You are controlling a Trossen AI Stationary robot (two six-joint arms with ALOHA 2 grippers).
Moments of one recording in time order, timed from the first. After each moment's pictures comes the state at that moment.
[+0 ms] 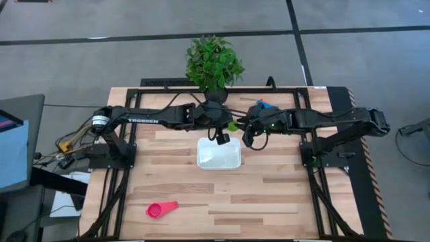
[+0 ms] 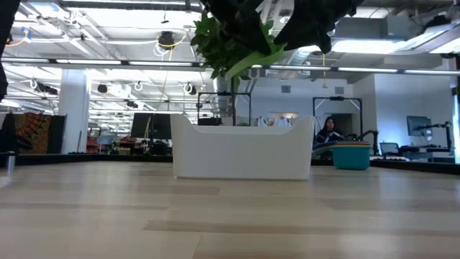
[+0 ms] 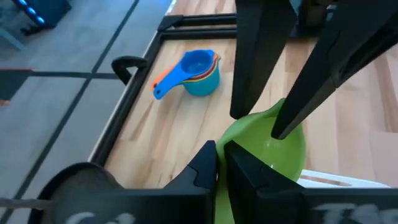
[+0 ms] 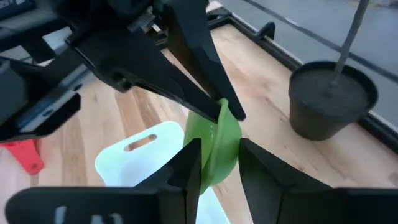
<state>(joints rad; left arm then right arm) 0.07 1.74 1.53 -0.29 -0.35 0.11 -0.04 1.21 0.98 -0.30 0.30 0.34</state>
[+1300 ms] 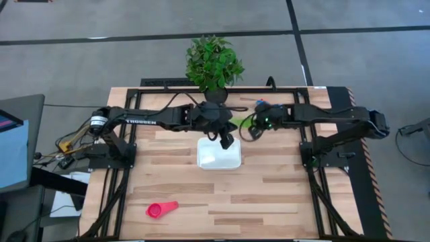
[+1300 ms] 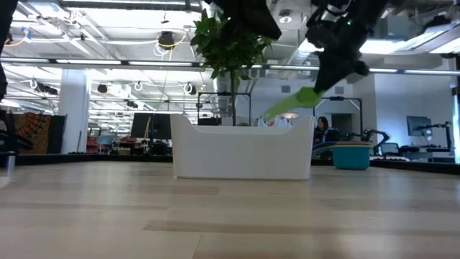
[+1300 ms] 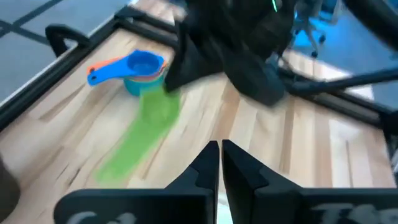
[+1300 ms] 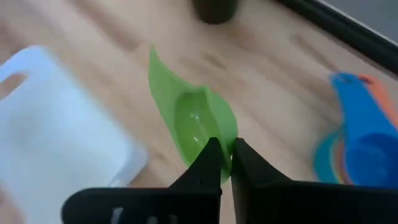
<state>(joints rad) 0.04 1.73 1.54 -0.25 -0.16 -0.31 -0.17 1.22 0.97 -0.71 0.32 0.59</state>
